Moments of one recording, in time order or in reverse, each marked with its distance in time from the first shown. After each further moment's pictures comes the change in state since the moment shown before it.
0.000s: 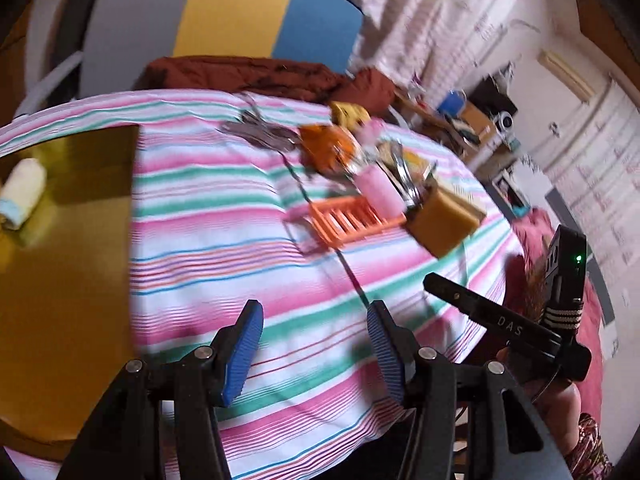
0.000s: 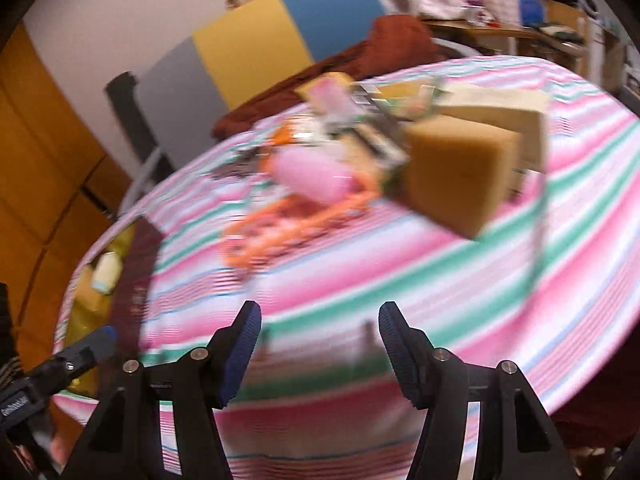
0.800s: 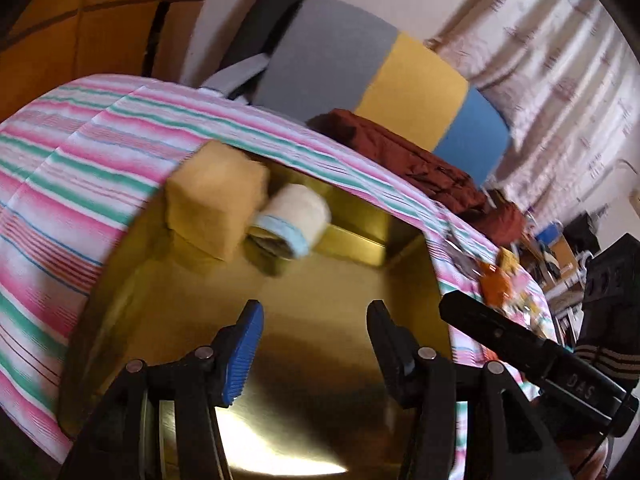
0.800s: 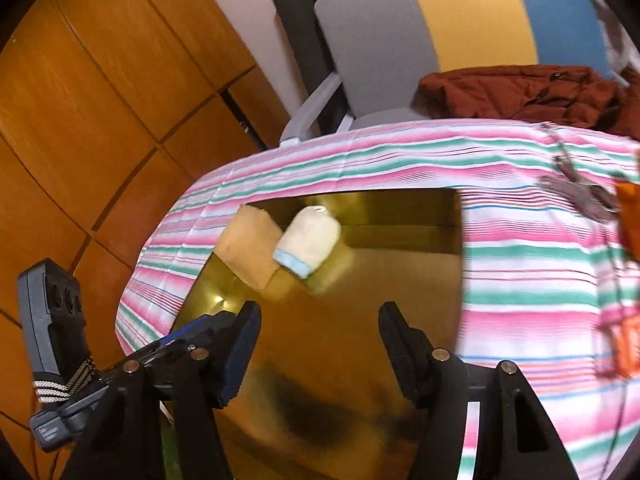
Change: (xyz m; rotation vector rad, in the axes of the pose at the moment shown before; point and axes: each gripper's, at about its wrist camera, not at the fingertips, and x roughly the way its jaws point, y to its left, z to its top) left arm -0.117 0.201 -0.005 -0.407 -0.266 0.240; right arm 0.071 0.302 0.001 -0.379 0.140 0.392
